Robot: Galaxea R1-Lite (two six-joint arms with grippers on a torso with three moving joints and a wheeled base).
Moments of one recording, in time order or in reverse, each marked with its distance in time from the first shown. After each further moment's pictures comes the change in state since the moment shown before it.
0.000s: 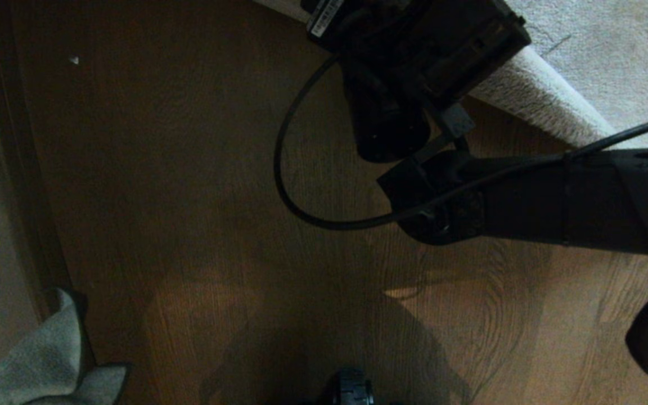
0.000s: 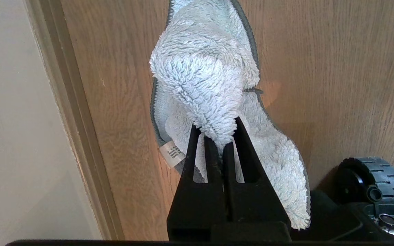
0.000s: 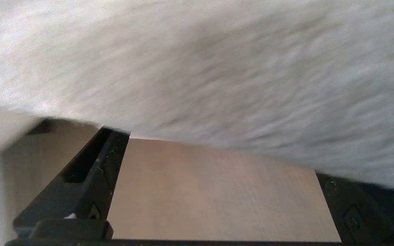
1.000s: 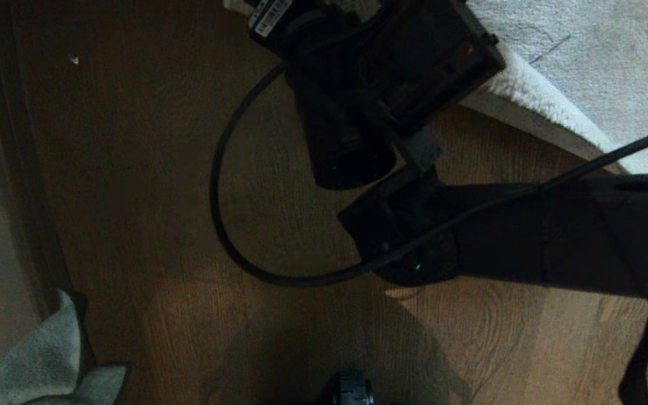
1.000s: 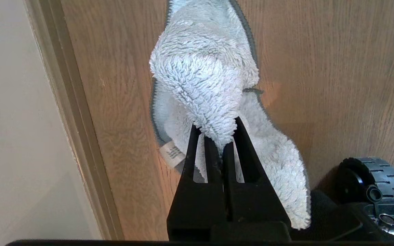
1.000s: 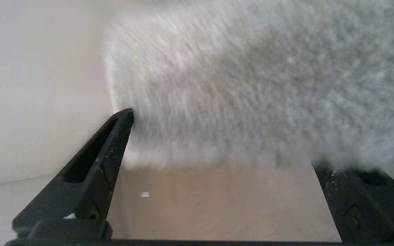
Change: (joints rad) left arm 0.000 0.000 0.000 0.000 0.000 0.000; right arm 0.108 0.036 -0.002 -0.056 0.025 0.122
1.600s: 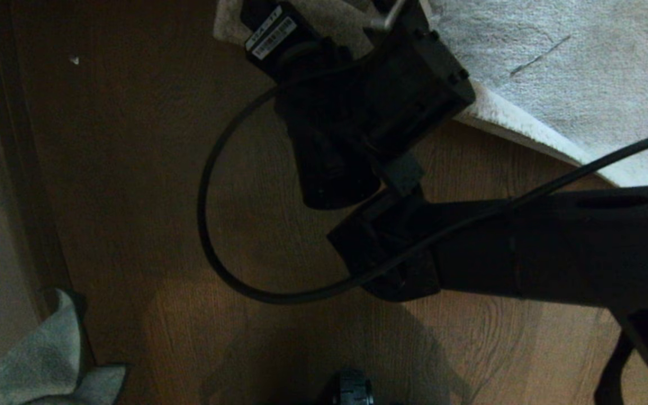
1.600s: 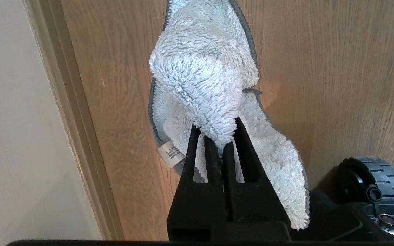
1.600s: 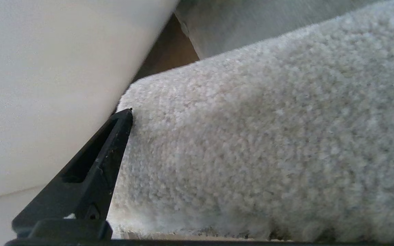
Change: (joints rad) left arm 0.000 0.000 0.000 0.000 0.000 0.000; right arm 0.005 0.027 0.040 -0.036 -0.025 0.139
